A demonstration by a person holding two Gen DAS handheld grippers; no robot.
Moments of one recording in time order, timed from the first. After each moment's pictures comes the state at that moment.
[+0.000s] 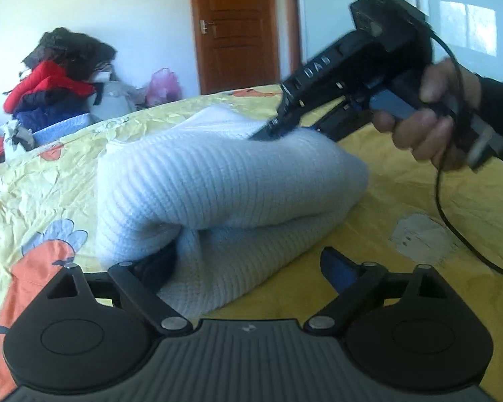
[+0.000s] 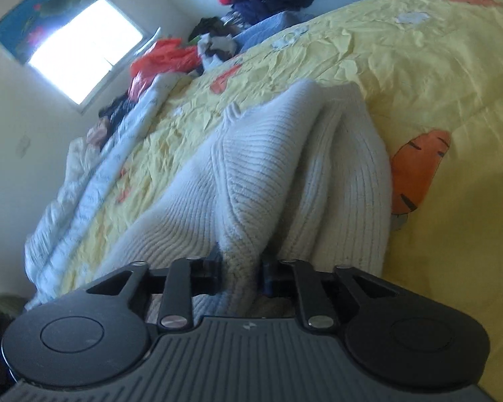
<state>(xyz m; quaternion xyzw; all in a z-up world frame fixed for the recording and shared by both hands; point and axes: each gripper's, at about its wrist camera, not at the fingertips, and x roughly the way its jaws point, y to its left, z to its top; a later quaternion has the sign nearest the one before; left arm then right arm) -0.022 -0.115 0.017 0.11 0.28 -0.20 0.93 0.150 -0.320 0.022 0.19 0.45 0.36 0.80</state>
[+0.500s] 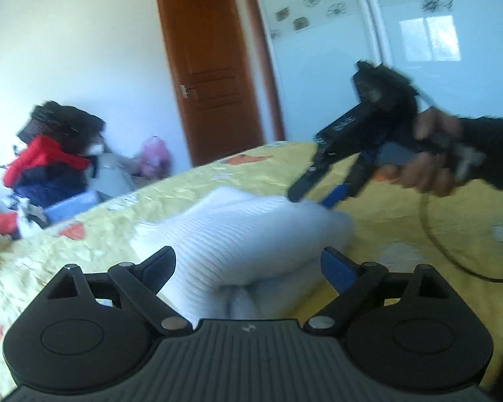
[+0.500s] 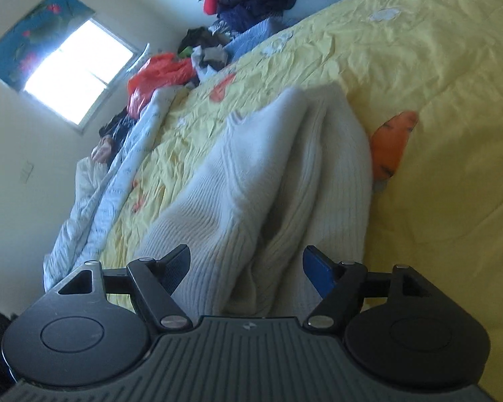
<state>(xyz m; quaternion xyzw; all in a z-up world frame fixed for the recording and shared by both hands) -0.067 -0.073 0.063 0.16 0.16 -0.22 0.95 0.118 -0.343 0.044 0.23 0.46 0.35 0.79</state>
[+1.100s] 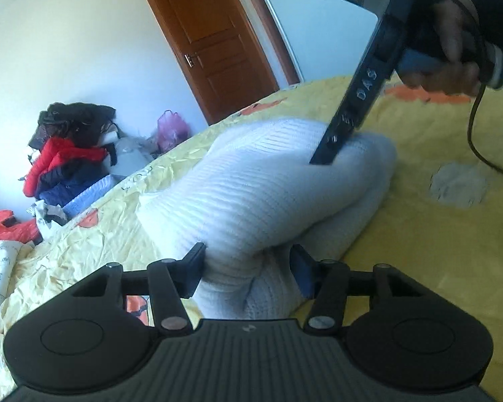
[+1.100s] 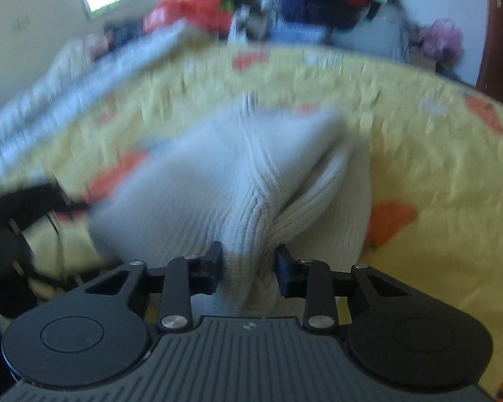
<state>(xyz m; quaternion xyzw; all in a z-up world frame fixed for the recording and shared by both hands) -0.039 -0.108 0.012 0.26 0.20 -0.16 0.93 0.103 -0.285 0.059 -0.08 0.41 0.36 0.83</state>
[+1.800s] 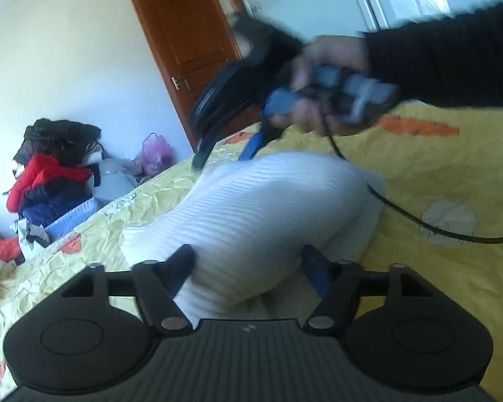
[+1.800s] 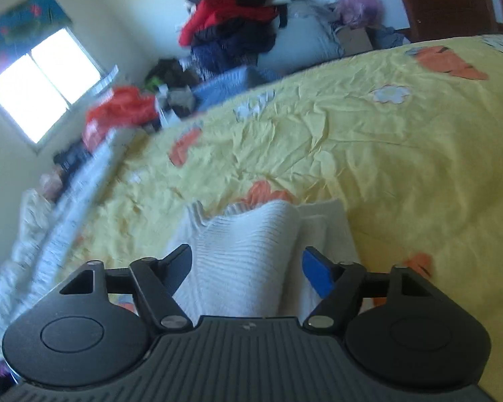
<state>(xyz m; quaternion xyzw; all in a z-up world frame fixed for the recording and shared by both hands) -0.026 -0.121 0.022 0.24 0.17 -0.21 0.93 0.217 -0.280 0.067 0.15 0.41 0.26 0.86</state>
